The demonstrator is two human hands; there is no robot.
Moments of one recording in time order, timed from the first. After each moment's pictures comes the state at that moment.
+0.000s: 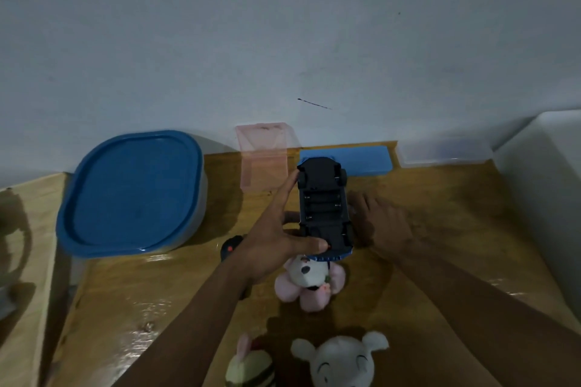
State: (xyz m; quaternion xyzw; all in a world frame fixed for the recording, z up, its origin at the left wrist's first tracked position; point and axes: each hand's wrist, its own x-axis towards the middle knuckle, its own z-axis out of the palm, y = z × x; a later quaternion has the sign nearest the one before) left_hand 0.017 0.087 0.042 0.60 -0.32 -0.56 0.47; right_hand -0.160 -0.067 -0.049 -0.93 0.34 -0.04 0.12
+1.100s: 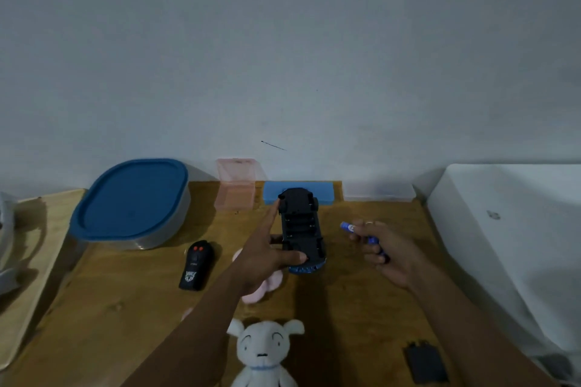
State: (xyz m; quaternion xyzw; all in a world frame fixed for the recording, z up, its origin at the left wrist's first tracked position) left_hand -0.104 0.087 0.084 0.64 -0.32 -0.49 0.51; right_hand -0.289 -0.065 0.086 -0.40 0.44 -0.16 0.79
